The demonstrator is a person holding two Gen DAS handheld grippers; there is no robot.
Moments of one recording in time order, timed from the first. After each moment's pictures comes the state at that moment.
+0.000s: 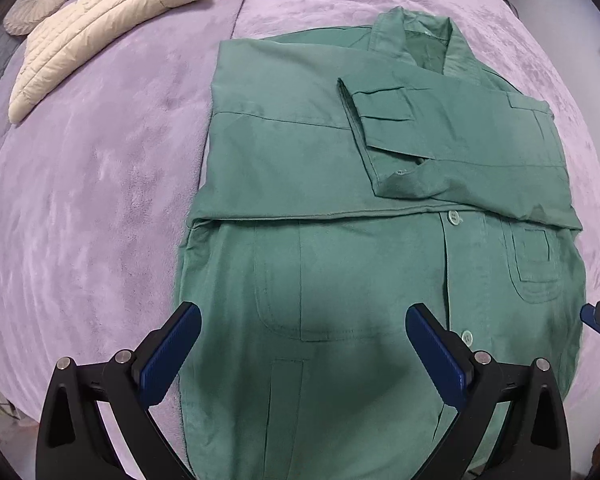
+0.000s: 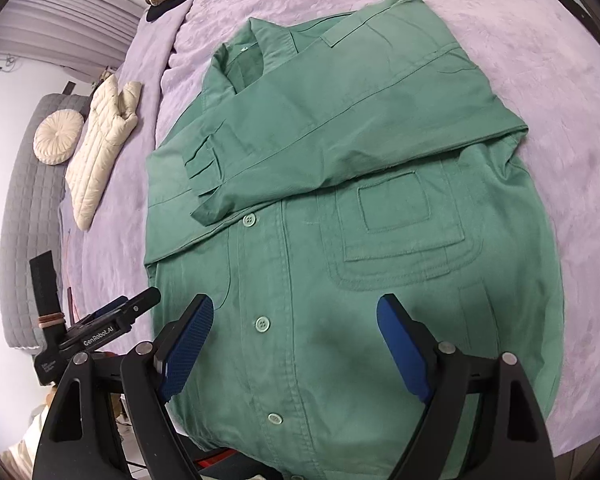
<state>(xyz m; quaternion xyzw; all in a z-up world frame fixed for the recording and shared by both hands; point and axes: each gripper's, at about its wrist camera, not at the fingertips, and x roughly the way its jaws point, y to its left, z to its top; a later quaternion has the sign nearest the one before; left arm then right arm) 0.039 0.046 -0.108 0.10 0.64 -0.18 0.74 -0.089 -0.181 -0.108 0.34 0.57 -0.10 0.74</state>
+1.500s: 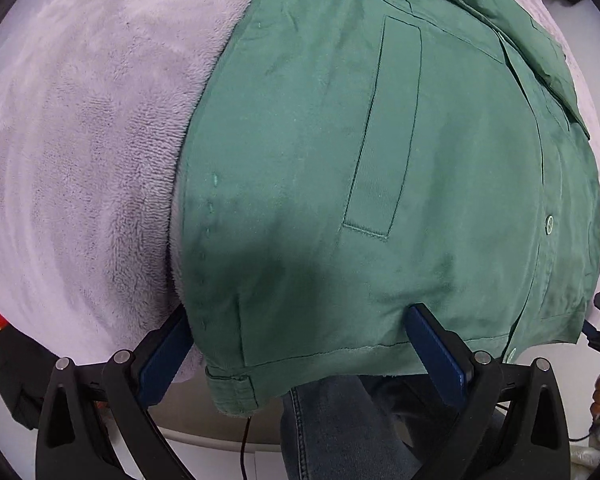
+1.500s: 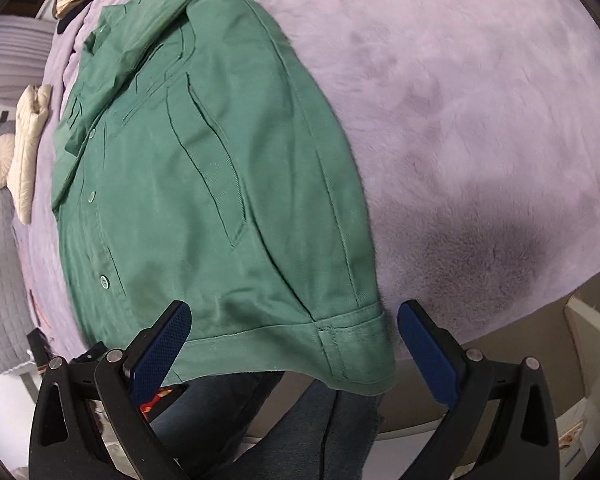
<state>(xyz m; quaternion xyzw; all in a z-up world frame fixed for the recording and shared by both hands) -0.121 0.177 -0.196 0.02 0.72 -0.15 0.68 -0.307 -0.229 -0.177 0.40 0.62 -0.18 0.65</state>
